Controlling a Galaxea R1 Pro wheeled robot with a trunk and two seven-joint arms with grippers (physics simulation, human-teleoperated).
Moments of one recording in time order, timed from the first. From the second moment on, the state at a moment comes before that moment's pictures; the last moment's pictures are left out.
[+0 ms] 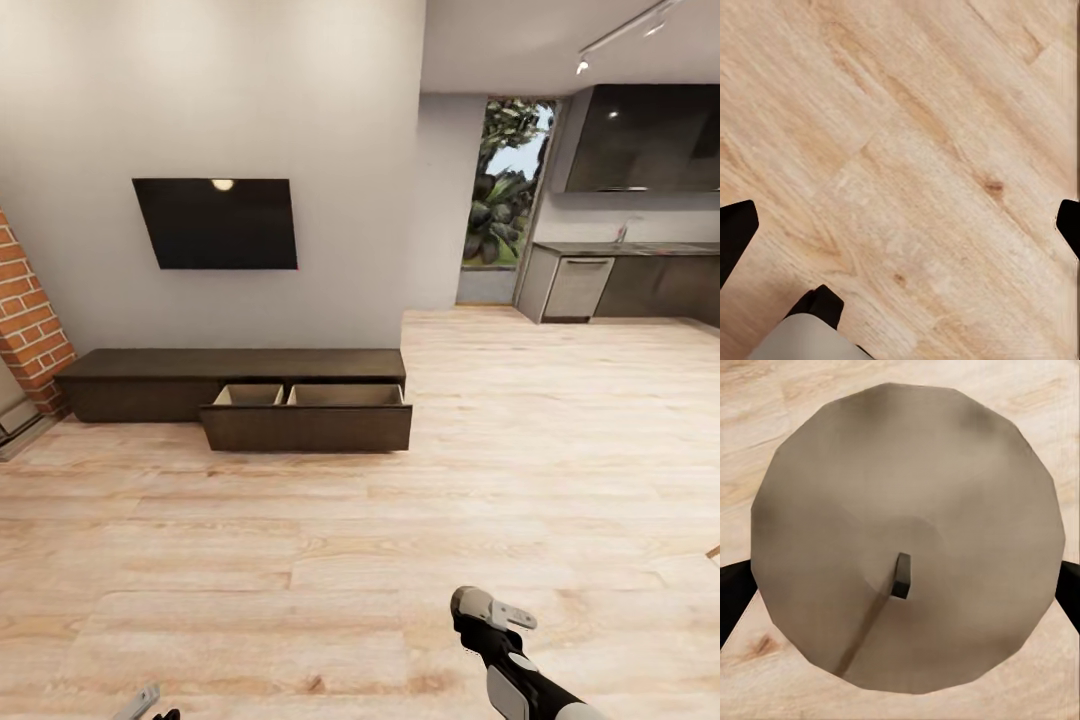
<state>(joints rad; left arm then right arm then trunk) -0.42 0.17 -0.12 -0.06 0.91 -0.10 -0.05 -0.56 -0.01 0.52 -0.18 -0.79 -0.21 -0.14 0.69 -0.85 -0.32</state>
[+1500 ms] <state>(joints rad) -0.41 0.17 -0.12 -0.06 0.91 -0.10 -0.05 -0.56 -0.01 0.52 -0.18 -0.79 -0.21 -0.14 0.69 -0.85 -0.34</state>
